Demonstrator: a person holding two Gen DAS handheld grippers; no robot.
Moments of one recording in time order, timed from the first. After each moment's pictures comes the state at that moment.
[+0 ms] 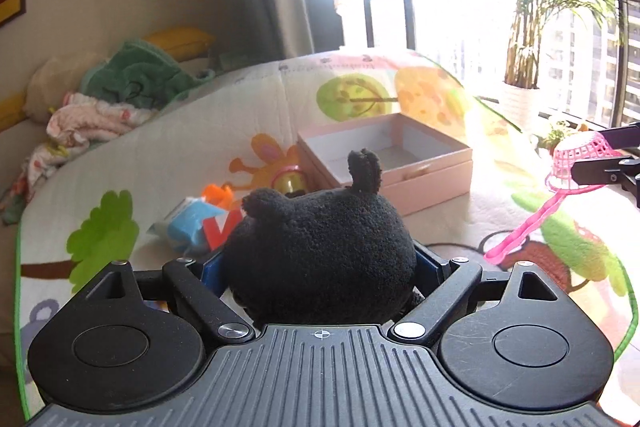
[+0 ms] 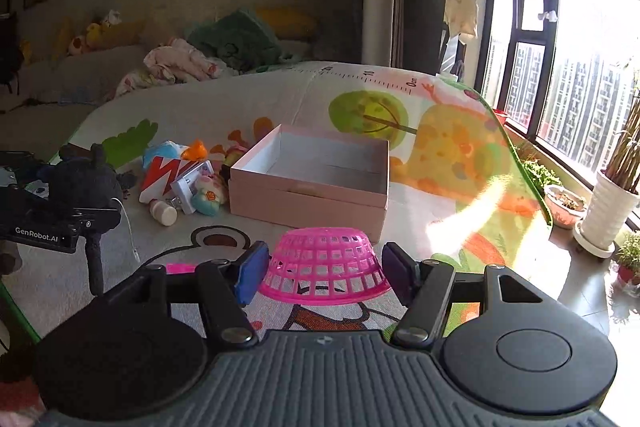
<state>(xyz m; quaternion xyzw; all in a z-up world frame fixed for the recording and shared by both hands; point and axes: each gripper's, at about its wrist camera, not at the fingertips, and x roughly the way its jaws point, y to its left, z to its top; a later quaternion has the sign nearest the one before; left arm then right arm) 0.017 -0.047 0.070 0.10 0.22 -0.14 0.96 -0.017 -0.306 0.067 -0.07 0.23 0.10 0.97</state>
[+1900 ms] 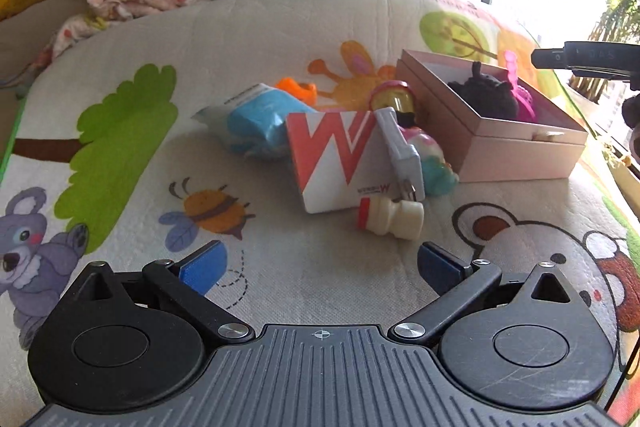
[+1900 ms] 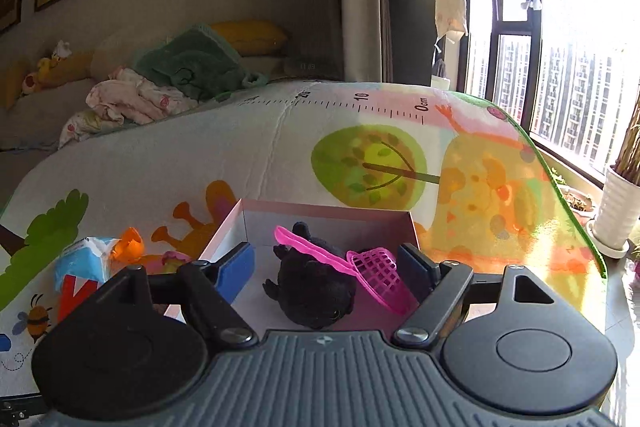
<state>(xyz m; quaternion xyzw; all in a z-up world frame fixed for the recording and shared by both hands) 0.092 0.034 -0.001 -0.02 0.34 -0.06 0.94 0.196 -0.262 0.051 -0.03 0.22 0.07 0.97</state>
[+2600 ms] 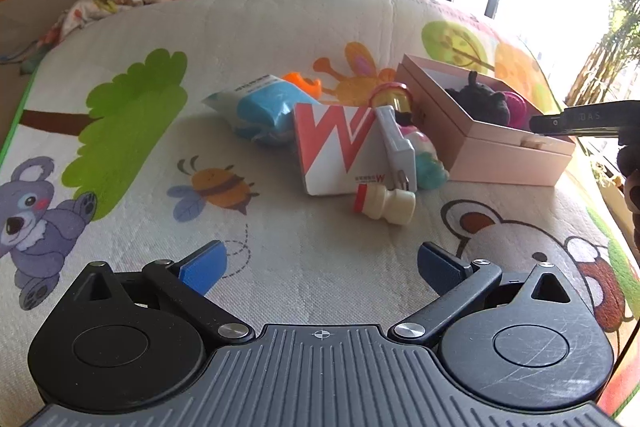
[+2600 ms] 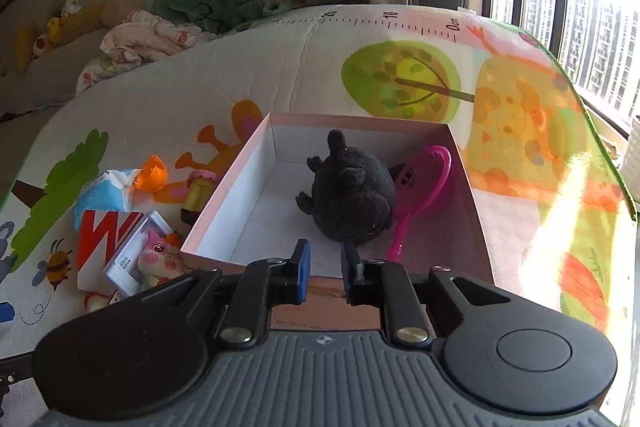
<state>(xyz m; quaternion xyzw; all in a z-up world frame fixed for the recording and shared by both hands) 0.077 0.038 0.001 -0.05 0.34 -0.06 0.94 0.189 -0.257 0.023 0.00 0.32 0.10 0.94</state>
